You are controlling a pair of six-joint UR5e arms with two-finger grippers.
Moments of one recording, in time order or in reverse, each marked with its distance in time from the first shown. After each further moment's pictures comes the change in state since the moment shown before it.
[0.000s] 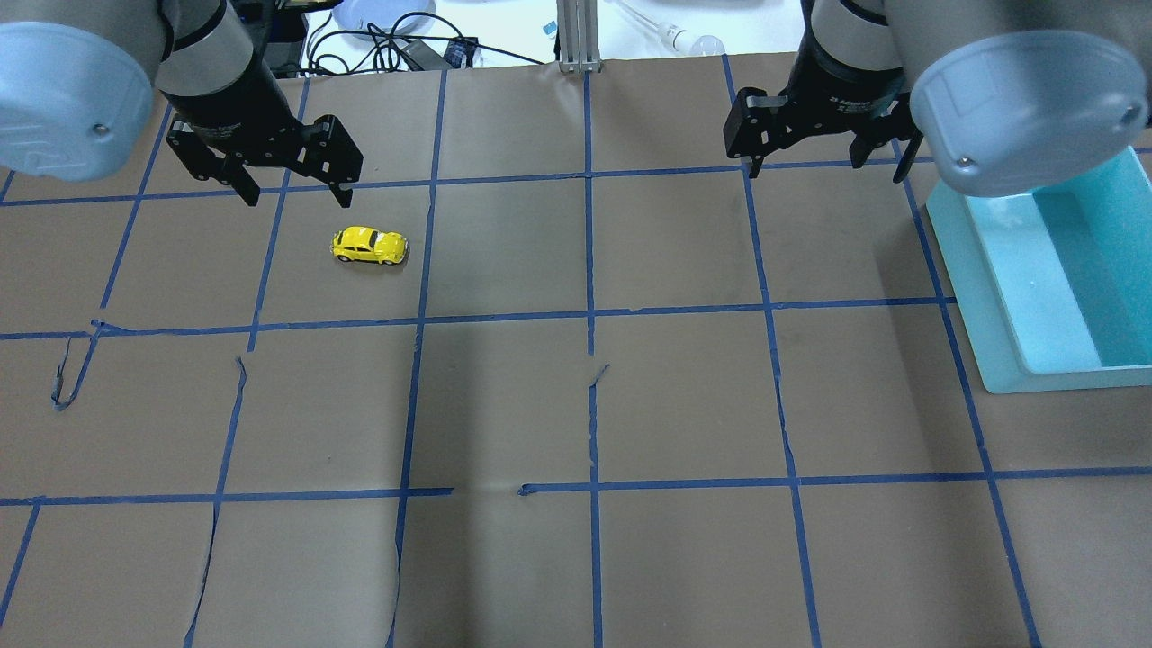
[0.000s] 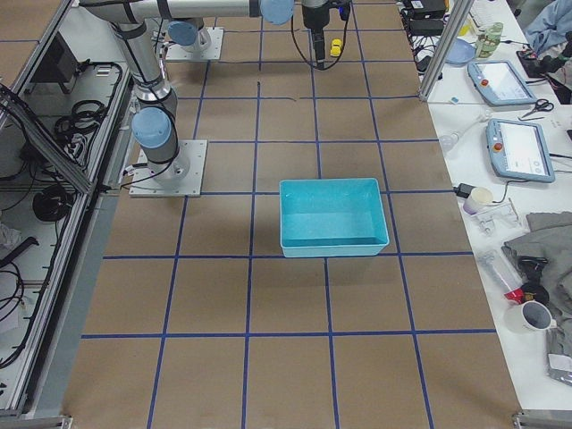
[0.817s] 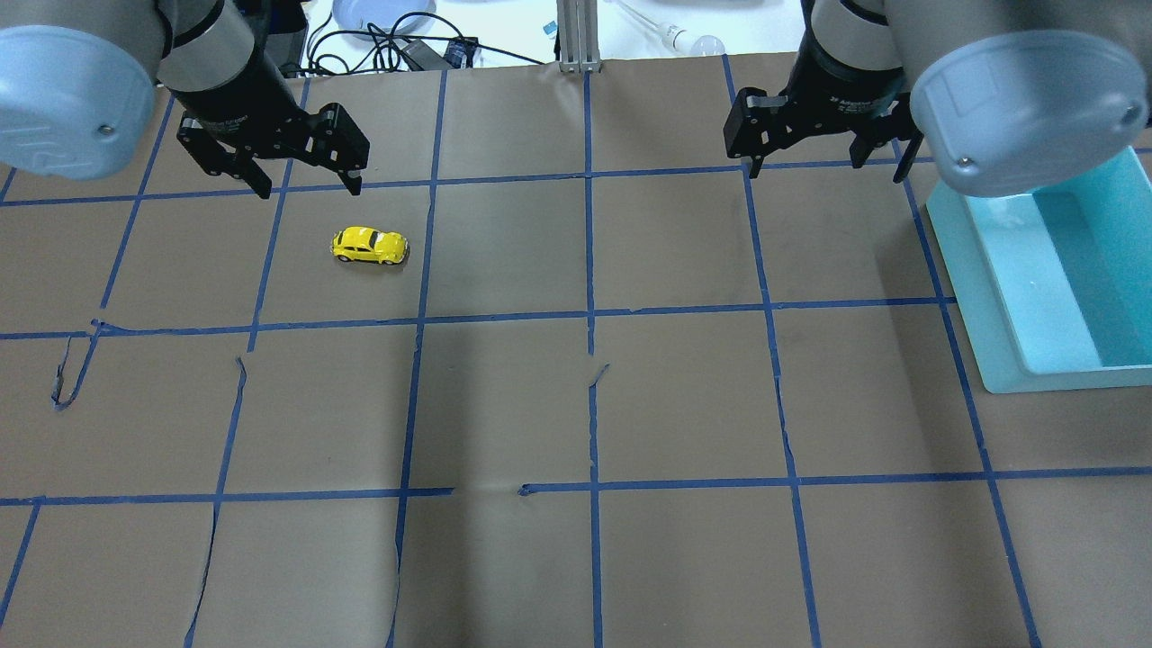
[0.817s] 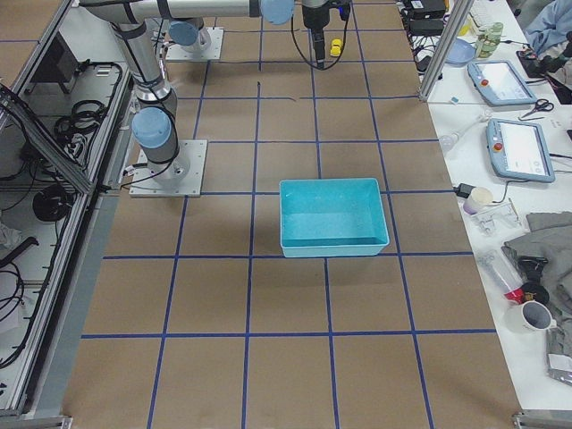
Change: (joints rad) left arm 0.012 -0.016 -0.005 0.055 -0.043 -0.025; right arm 0.000 0.000 0.000 0.000 0.000 0.000
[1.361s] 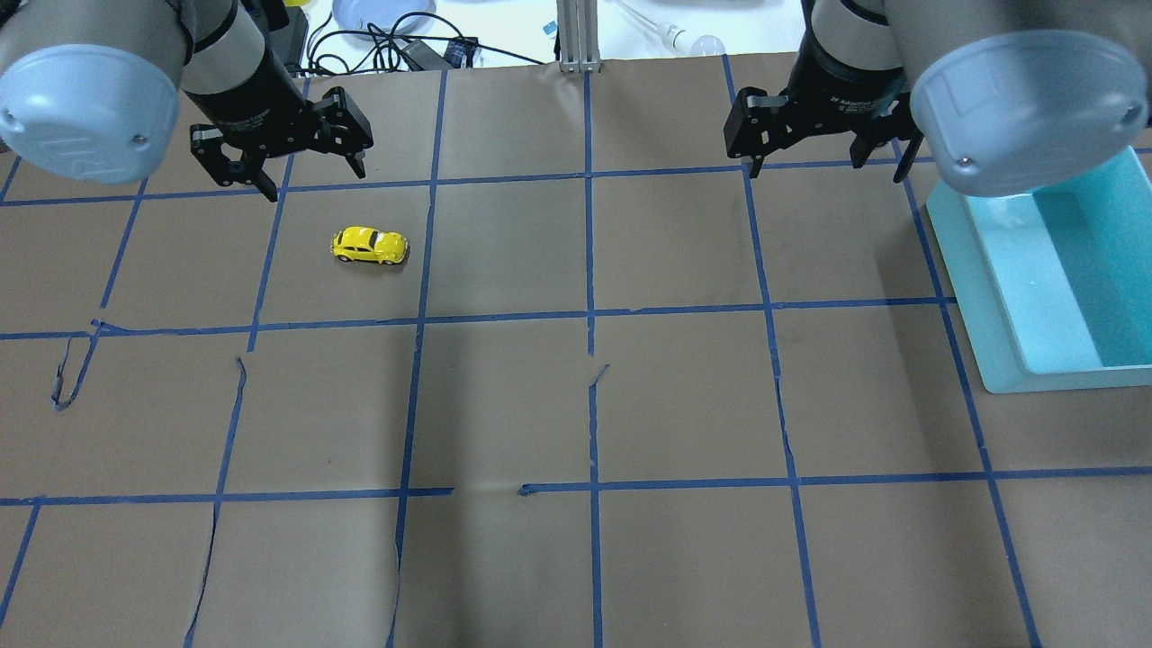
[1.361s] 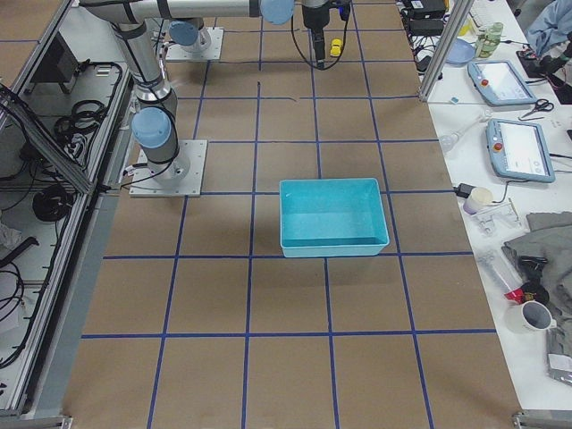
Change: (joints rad) left arm 0.004 -0.042 -0.024 0.089 0.010 -0.341; right arm -0.001 0.000 0.000 0.000 0.000 0.000
